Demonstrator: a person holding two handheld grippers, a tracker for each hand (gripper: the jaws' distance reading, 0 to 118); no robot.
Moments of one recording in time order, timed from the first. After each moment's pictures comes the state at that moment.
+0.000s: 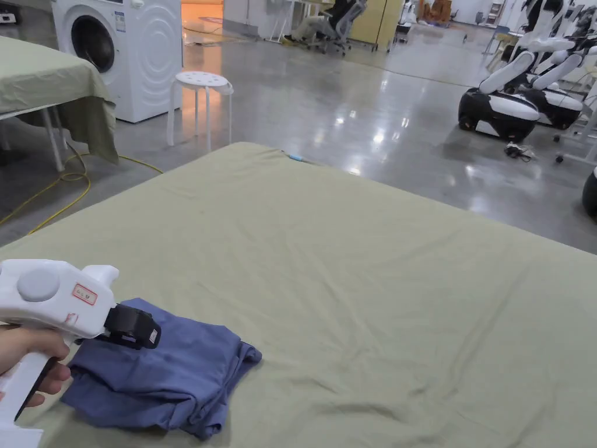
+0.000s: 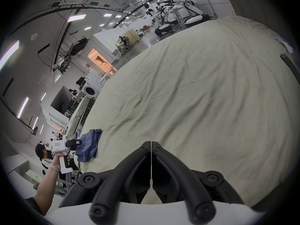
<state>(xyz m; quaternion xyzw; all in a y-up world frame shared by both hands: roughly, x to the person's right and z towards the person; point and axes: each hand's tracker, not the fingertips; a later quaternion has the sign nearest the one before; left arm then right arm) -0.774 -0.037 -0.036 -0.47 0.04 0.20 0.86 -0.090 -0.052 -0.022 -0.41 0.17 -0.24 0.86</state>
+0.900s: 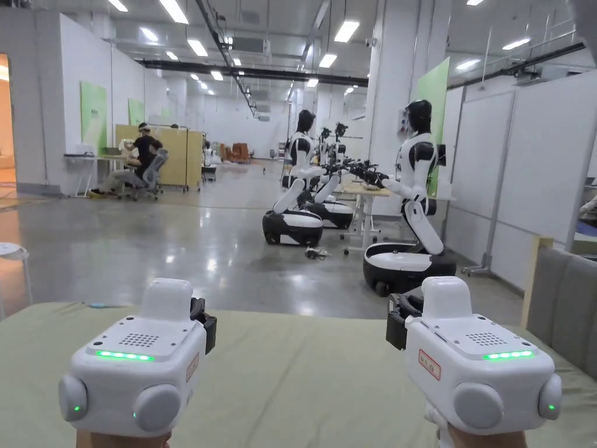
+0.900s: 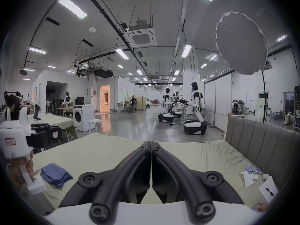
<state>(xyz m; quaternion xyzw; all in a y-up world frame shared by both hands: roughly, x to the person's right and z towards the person) -0.313 0.188 0.017 -0.02 0.00 0.00 1.00 -0.011 0.186 -0.005 -0.01 0.11 0.01 0.99</state>
